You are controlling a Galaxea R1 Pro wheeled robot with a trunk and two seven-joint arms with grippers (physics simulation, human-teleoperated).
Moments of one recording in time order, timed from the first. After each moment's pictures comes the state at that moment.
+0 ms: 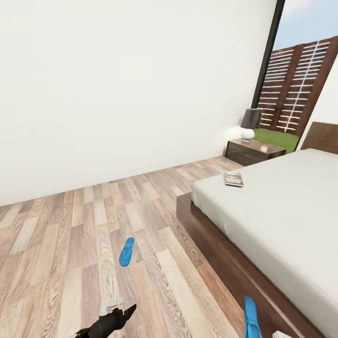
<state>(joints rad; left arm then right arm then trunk) -0.30 0.03 0.13 -0.50 0.22 0.02 -0.55 -0.42 -0.30 -0.02 -0.04 -0.35 0.09 0.63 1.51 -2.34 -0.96</state>
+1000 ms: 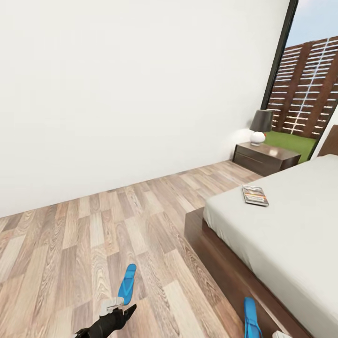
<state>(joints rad) -0.30 0.03 0.13 -0.50 0.22 0.02 -0.55 -0.42 -0.30 -0.02 -0.04 -0.35 0.09 0.63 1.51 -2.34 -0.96</state>
